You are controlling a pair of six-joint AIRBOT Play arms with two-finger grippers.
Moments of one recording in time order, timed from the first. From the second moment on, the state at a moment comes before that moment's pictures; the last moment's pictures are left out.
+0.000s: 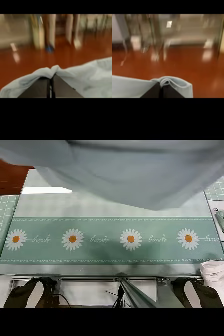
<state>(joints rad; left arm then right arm) 0.29 -0.67 1.69 0.66 -1.07 -1.08 -0.37 -0.63 1.52 -0.82 0.99 1.26</state>
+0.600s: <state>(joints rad) 0.29 -0.57 1.95 0.92 -1.40 -1.44 -0.37 -0.63 1.87 -1.17 1.36 1.43</state>
